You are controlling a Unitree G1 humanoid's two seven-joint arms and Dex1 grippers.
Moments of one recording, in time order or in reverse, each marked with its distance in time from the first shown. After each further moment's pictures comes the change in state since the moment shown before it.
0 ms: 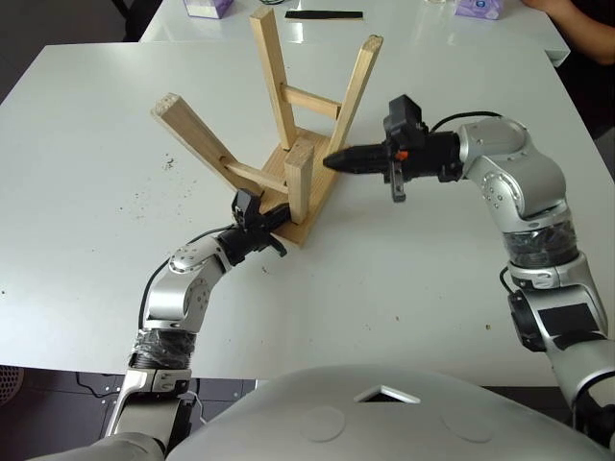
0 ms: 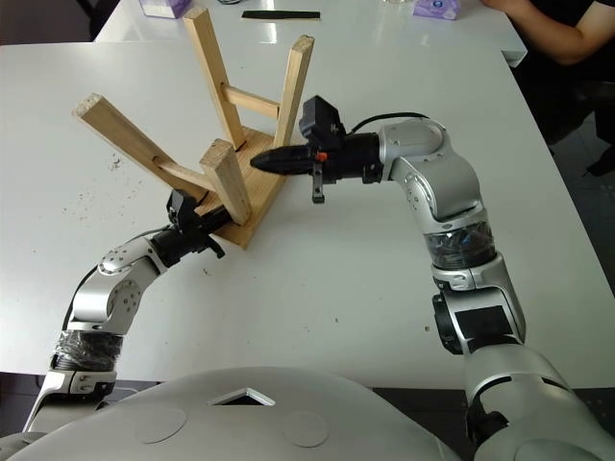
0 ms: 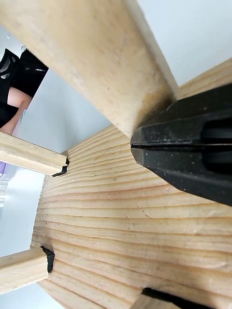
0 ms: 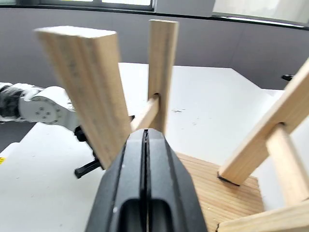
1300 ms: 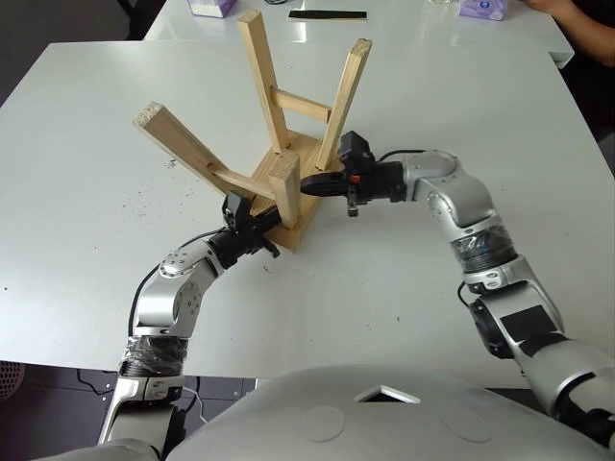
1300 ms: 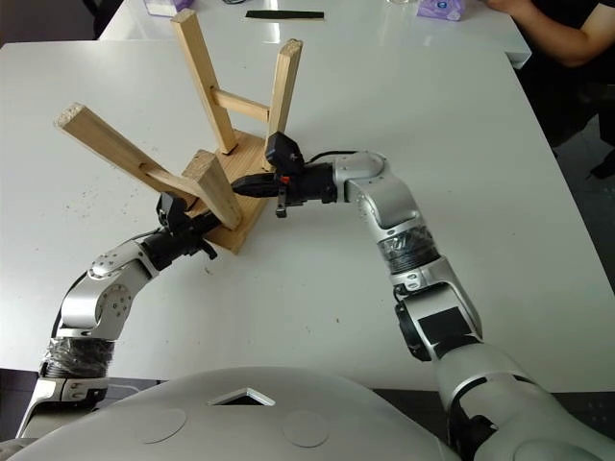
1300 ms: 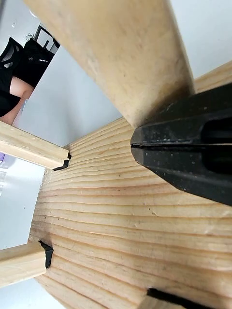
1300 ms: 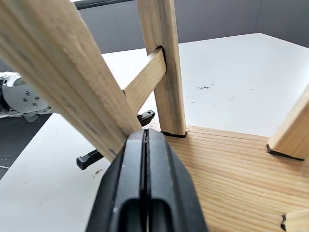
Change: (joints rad) left arm 0.034 0.016 0.034 -0.040 -0.028 0.038 0.026; right arm 0.061 0.114 0.111 0.121 -0.069 0.019 0.039
